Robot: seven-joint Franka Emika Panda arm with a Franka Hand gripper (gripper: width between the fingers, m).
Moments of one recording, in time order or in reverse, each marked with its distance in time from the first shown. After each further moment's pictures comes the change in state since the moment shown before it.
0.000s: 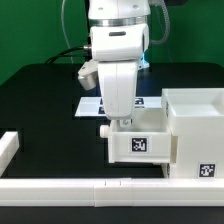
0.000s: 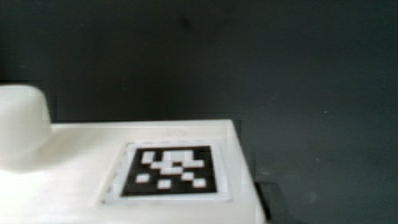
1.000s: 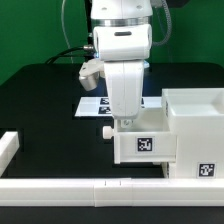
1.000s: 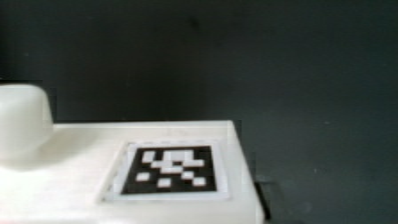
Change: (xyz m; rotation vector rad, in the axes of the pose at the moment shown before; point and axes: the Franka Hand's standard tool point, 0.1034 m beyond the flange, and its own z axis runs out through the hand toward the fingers) arm 0.000 0.000 0.001 -0.011 -0.018 -0.074
